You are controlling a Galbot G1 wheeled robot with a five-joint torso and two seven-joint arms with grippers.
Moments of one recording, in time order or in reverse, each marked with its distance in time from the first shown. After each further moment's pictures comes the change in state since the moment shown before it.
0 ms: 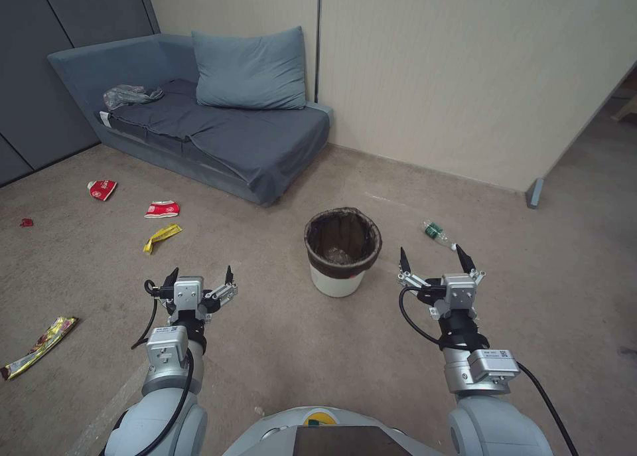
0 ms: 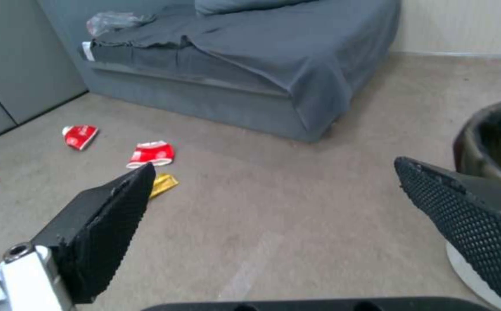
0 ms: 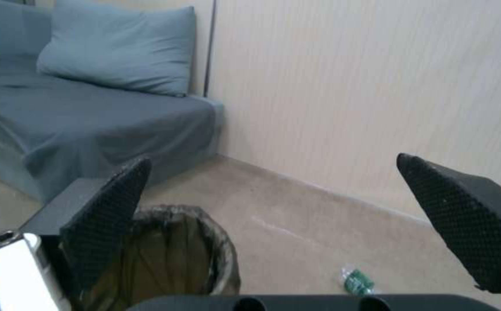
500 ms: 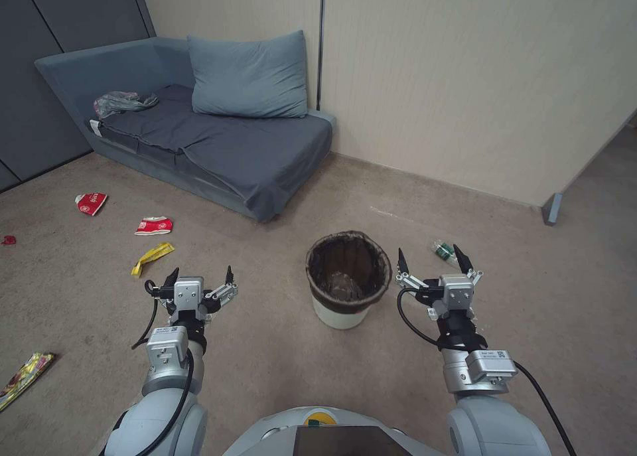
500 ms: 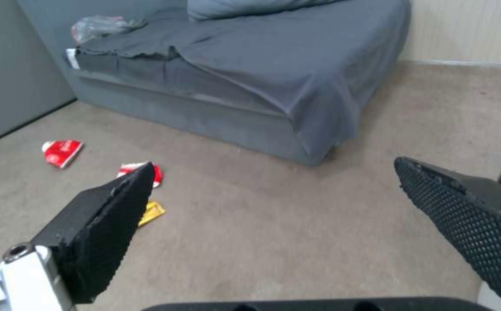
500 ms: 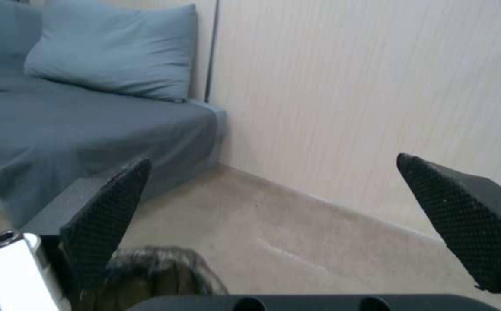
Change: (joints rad) left arm 0.001 0.000 0.000 0.000 0.002 0.000 0.004; right arm 0.001 0.000 0.001 -0.010 -0.013 0.020 -0.021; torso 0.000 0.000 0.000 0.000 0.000
